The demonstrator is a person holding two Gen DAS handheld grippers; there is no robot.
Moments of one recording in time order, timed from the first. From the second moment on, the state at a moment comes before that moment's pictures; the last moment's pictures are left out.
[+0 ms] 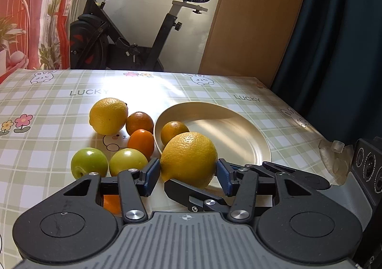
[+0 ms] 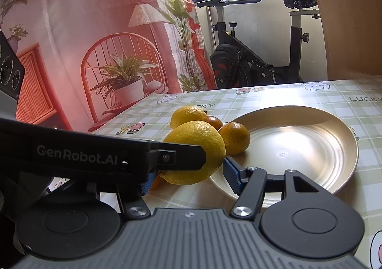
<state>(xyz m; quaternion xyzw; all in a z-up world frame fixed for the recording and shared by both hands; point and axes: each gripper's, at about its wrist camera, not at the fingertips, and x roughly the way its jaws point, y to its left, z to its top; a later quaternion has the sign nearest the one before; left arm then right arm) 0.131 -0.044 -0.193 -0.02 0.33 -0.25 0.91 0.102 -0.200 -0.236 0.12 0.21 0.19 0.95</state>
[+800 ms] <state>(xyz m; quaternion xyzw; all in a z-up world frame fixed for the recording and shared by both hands) 0.190 -0.066 -0.209 -0.03 0.38 -0.24 0.90 0.152 -0.215 -0.247 0.14 0.24 0.16 0.95</state>
